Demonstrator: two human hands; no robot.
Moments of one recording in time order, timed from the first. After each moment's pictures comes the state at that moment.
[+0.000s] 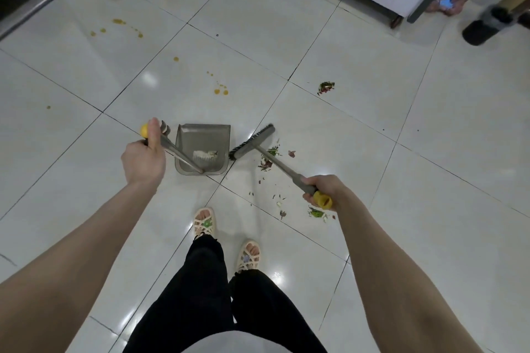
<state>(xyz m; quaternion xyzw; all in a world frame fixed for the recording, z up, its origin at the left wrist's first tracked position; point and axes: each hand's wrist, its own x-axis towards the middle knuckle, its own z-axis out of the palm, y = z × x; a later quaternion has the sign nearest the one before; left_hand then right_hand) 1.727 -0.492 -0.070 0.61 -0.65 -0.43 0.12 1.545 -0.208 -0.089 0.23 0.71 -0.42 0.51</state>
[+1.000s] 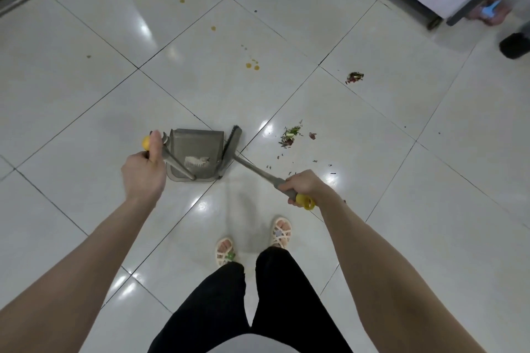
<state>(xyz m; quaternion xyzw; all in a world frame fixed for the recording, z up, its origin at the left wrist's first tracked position) 1.920 -0.436 -0.064 0.66 -0.61 -0.43 0.12 1.701 -0.233 -0.108 0.02 0.78 -0.26 0.57</state>
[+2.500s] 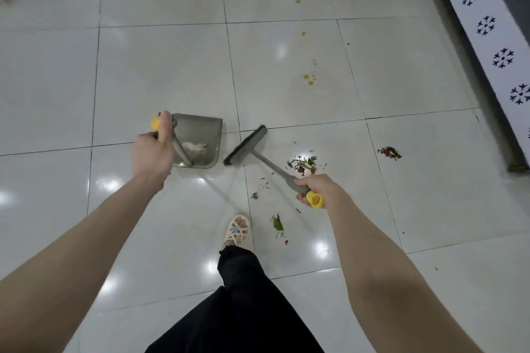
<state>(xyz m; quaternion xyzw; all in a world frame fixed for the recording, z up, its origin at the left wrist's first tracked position) 1.740 -0.127 -0.065 0.81 -0.37 -0.36 0.29 1.432 -0.097 -0.140 -0.12 0.76 -0.10 0.63</state>
